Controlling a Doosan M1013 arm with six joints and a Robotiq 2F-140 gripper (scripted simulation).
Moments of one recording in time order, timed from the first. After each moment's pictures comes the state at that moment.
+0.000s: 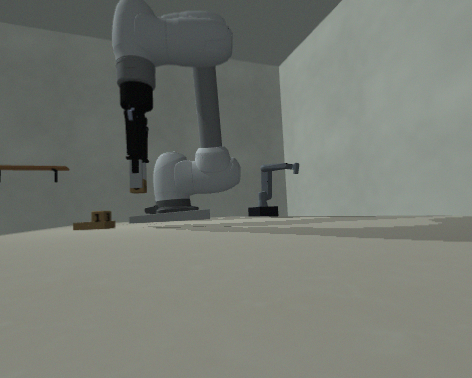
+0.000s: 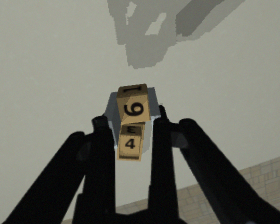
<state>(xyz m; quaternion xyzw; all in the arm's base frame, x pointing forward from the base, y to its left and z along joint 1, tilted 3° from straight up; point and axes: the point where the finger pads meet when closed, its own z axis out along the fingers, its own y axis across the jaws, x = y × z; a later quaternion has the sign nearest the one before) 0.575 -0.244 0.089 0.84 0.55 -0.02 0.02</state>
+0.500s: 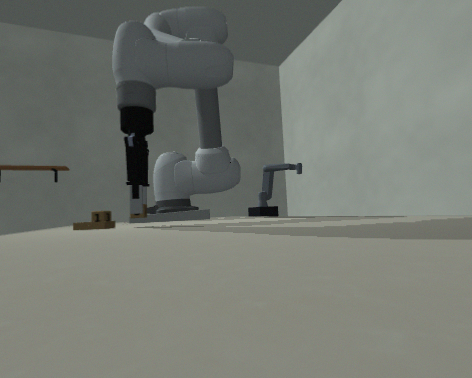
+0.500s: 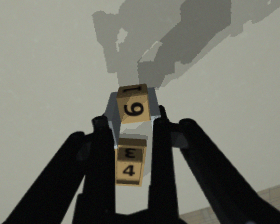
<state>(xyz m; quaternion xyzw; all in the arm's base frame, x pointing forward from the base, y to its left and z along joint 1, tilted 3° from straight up) 0.574 -0.247 0.030 0.84 0.55 -0.02 0.02</state>
